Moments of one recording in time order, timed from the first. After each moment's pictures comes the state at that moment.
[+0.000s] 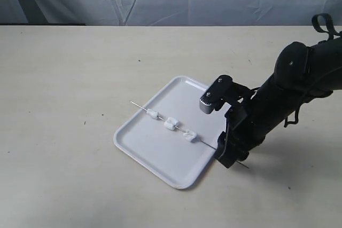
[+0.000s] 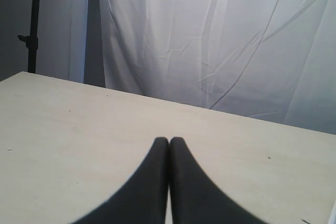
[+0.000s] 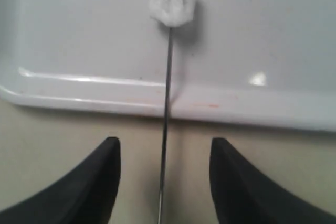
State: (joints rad) left arm 0.06 0.06 0.00 -0.11 0.05 -0.09; right arm 0.44 1.77 -0.83 0.56 0.58 -0.99
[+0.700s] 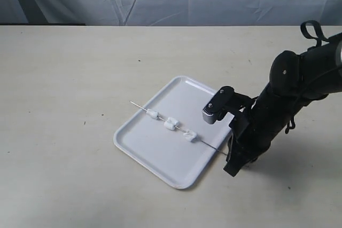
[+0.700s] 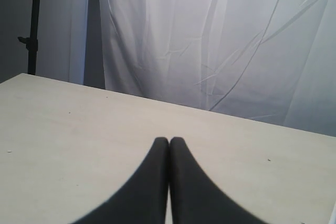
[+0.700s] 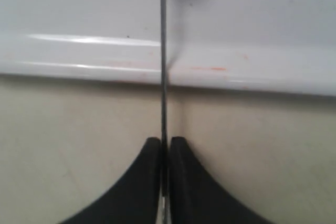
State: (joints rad) left arm 0.06 0.06 0.00 -0.11 0.05 -0.09; right arm 0.44 1.82 -0.83 0.45 0.61 -0.90
